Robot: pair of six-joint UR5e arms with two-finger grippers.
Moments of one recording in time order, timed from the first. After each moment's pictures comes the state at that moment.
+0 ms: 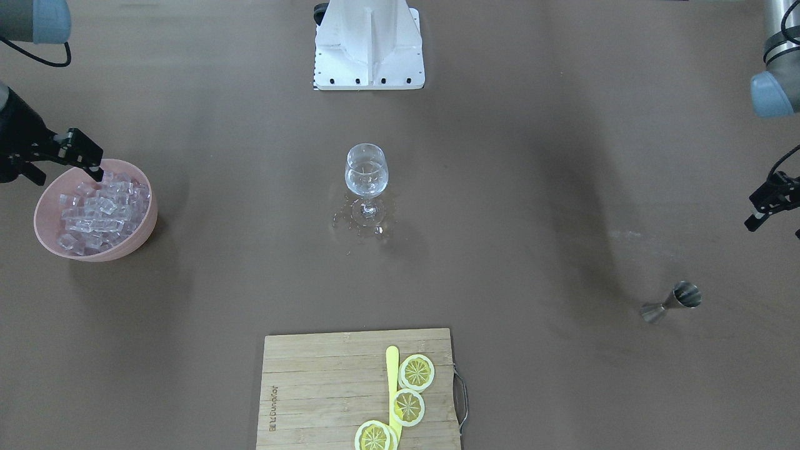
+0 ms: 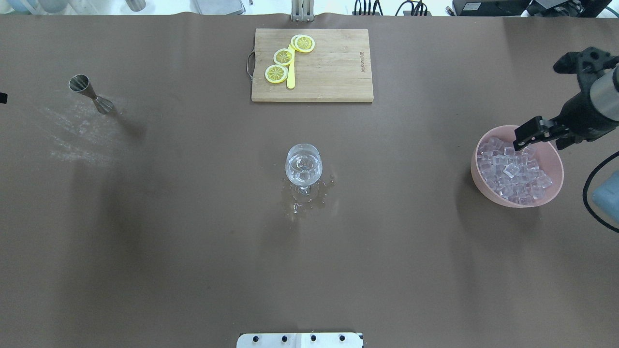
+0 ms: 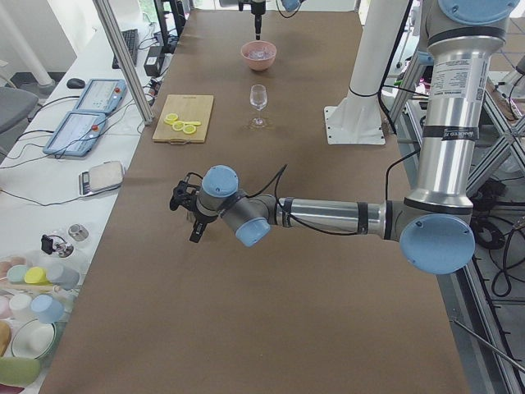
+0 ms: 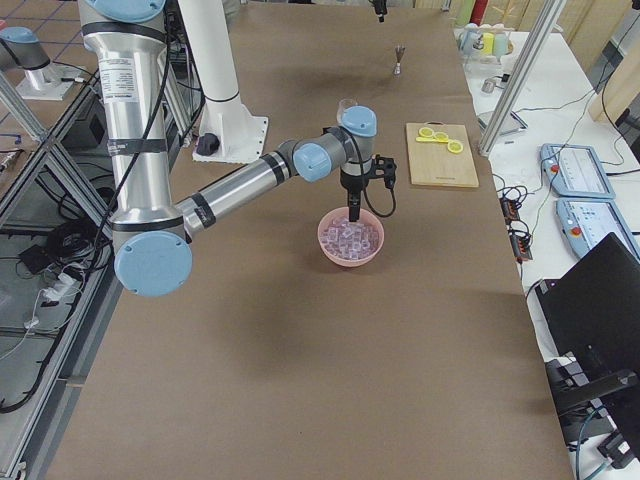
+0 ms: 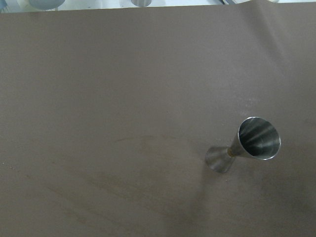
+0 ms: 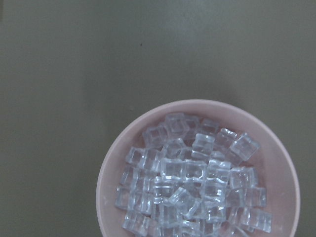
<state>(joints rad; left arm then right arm) -1.32 -1.63 -1.51 -2.36 -2.27 -0.51 1.01 -1.50 2.01 -1.57 2.20 0.70</state>
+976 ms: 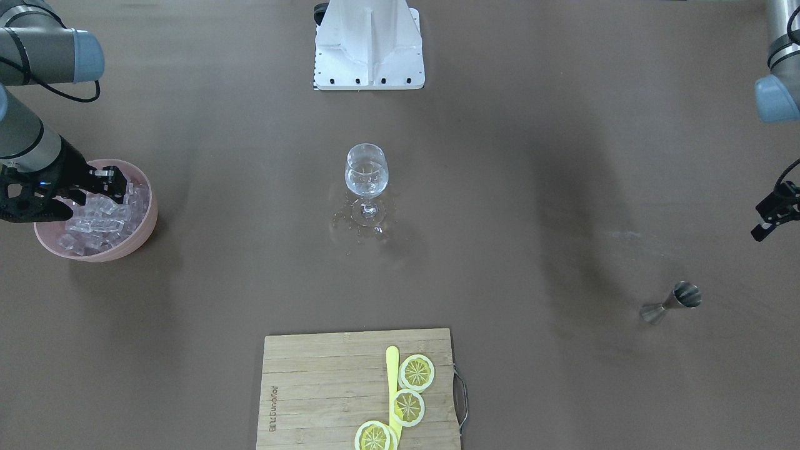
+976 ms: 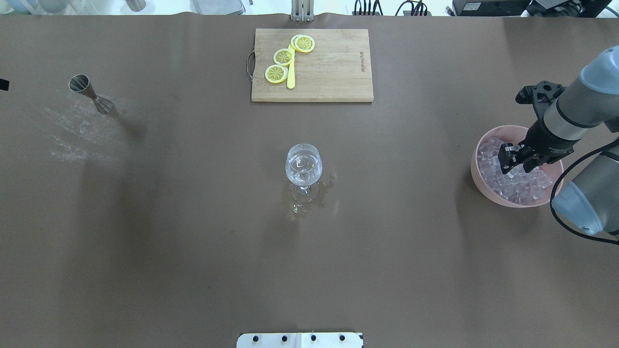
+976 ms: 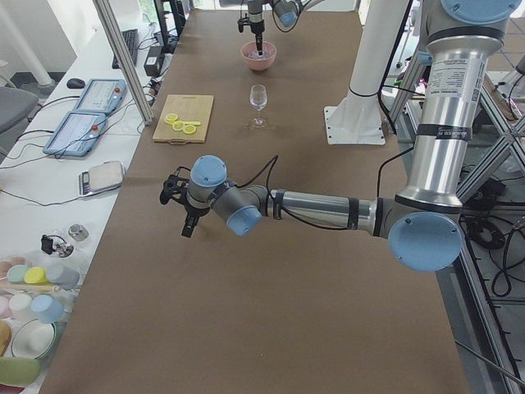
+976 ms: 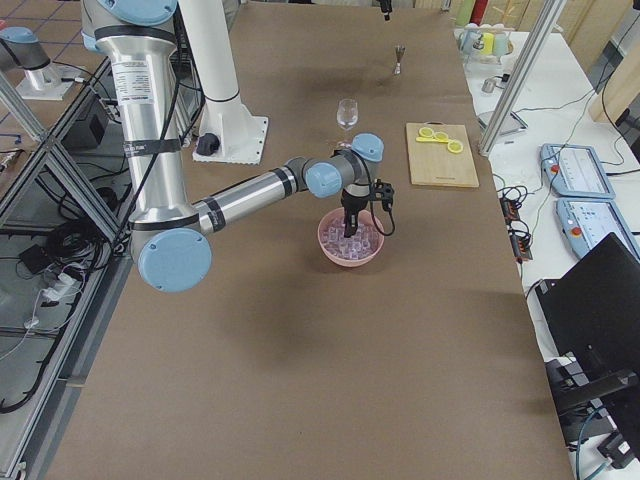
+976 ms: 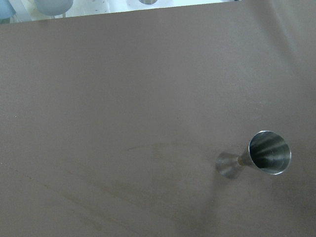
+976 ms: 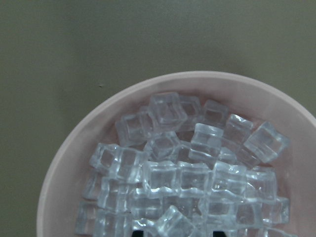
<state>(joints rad) -1.34 -1.69 -1.51 -2.27 -2.27 -0.51 0.94 -1.45 1.84 -1.56 2.19 0.69</state>
